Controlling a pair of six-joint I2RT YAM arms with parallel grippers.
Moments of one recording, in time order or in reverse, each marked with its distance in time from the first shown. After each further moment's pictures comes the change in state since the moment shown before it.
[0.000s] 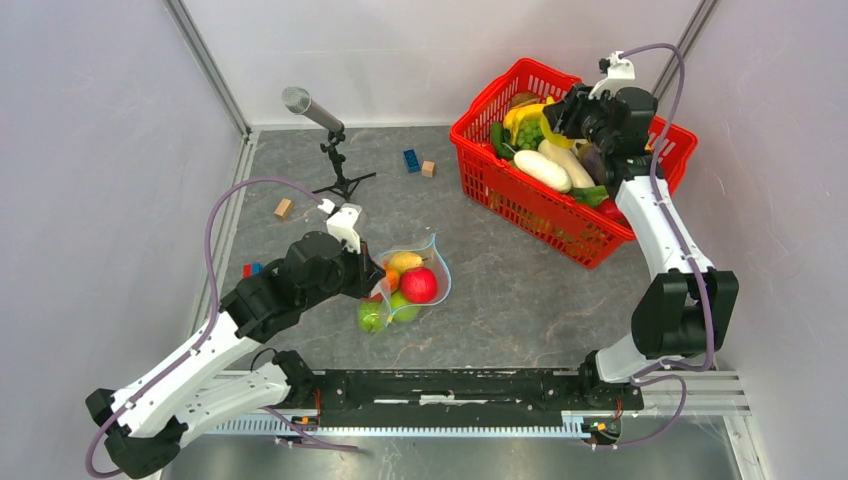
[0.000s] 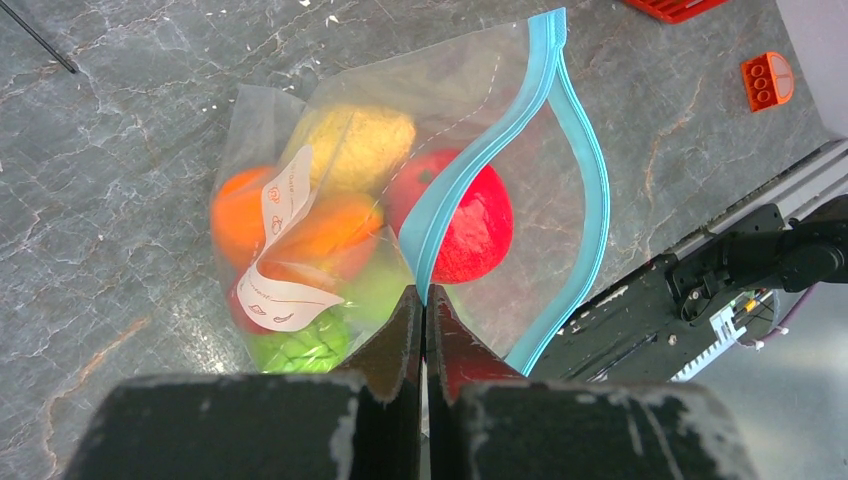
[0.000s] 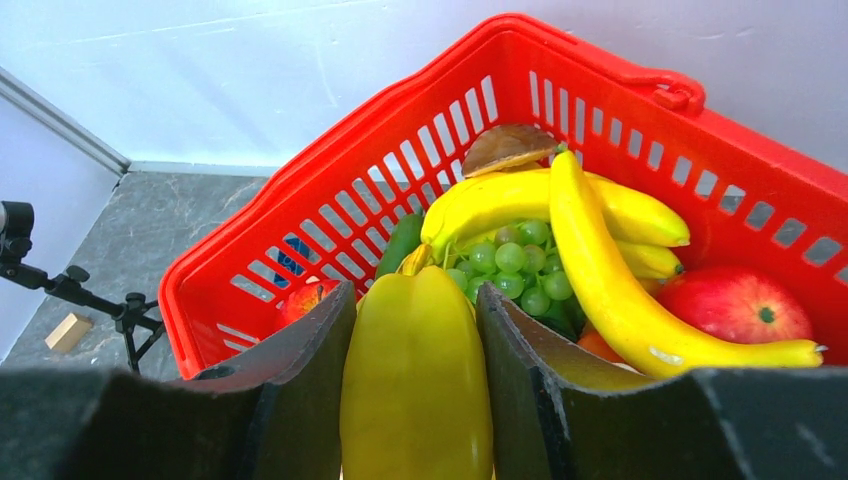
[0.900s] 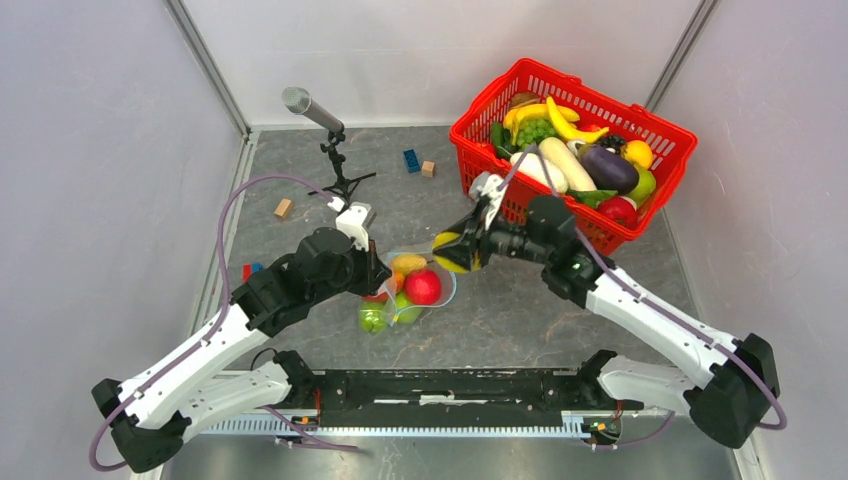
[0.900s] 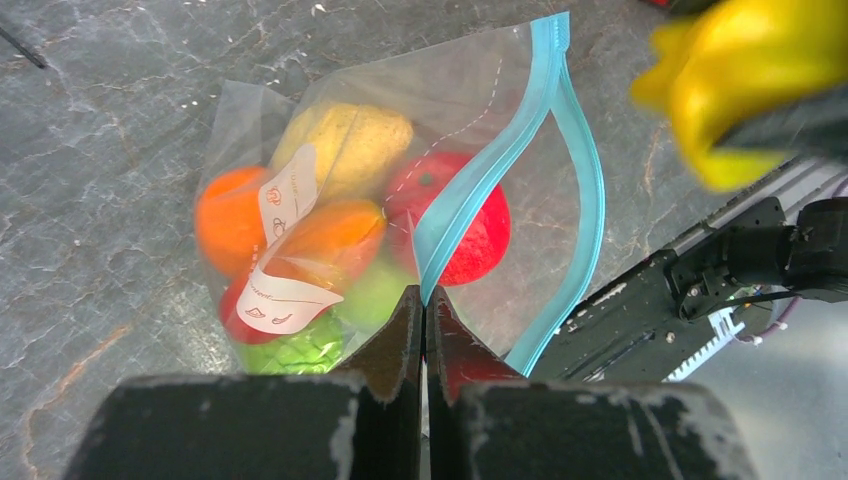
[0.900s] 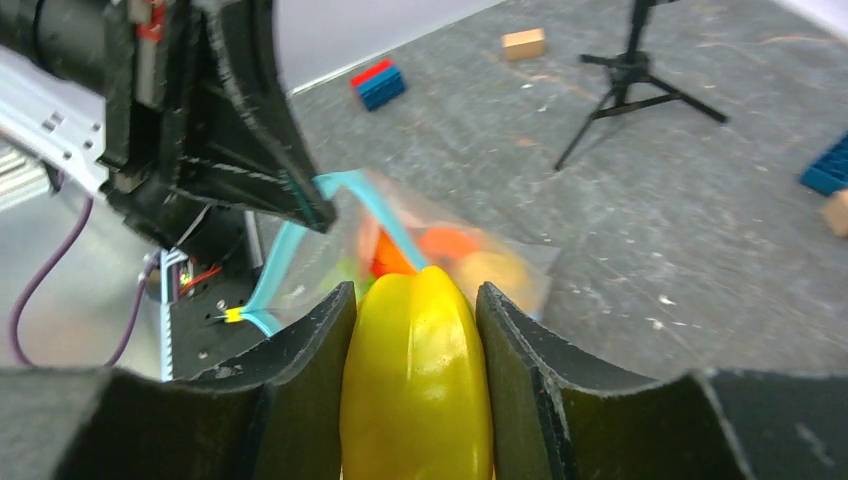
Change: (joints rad) left arm 0.000 0.053 0.000 0.024 0.016 -0.003; right arm 0.630 -0.450 -0.520 0.081 -0.251 -0.107
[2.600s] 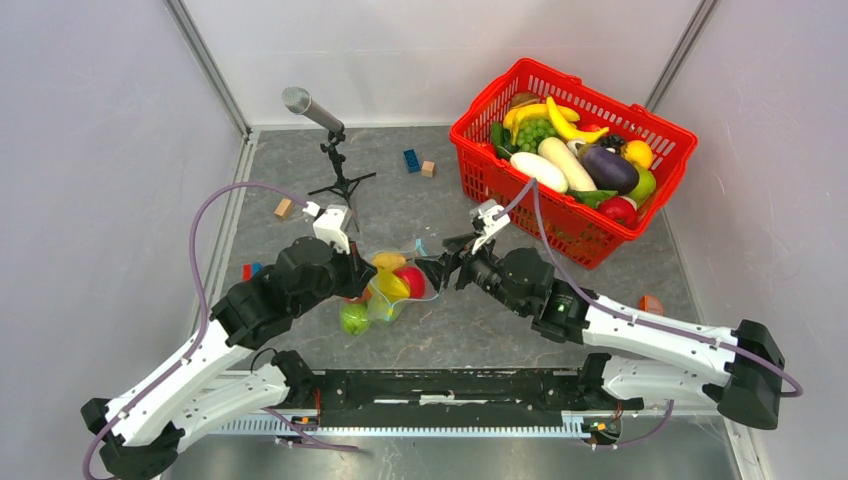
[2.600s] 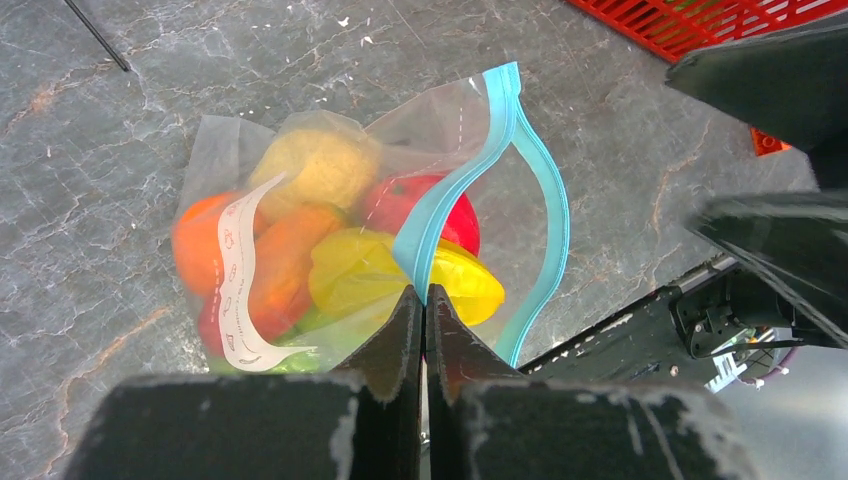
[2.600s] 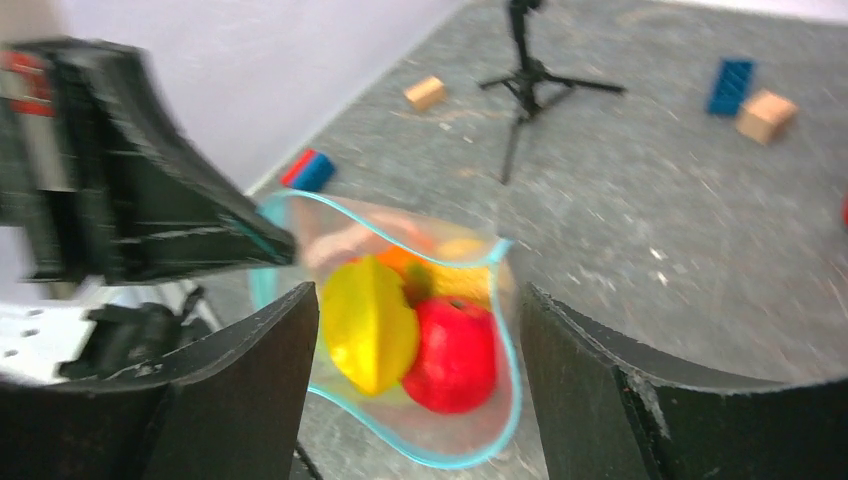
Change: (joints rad) left arm 0.000 -0.111 -0.011 -0.040 -0.093 -0.039; right arm 0.444 -0.032 -0.101 0.174 0.774 0.198
